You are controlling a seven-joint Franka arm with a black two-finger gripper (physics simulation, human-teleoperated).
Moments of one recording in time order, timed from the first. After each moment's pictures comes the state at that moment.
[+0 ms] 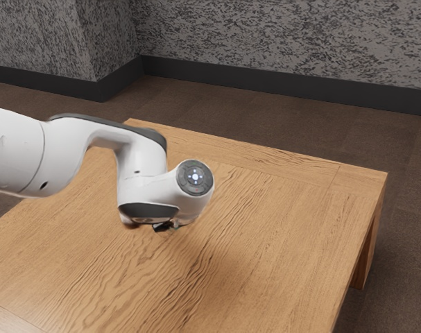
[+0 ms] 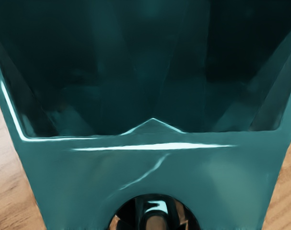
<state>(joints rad) -0.80 0.19 0.49 -2.22 0.80 2.38 -1.98</state>
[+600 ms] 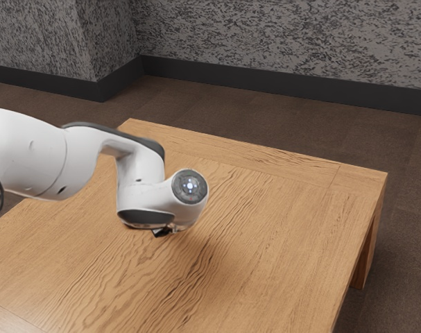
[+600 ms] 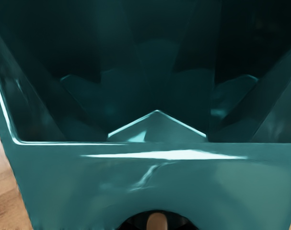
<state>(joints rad) -0.72 0.29 0.48 -2.21 0.83 2.52 -2.04</state>
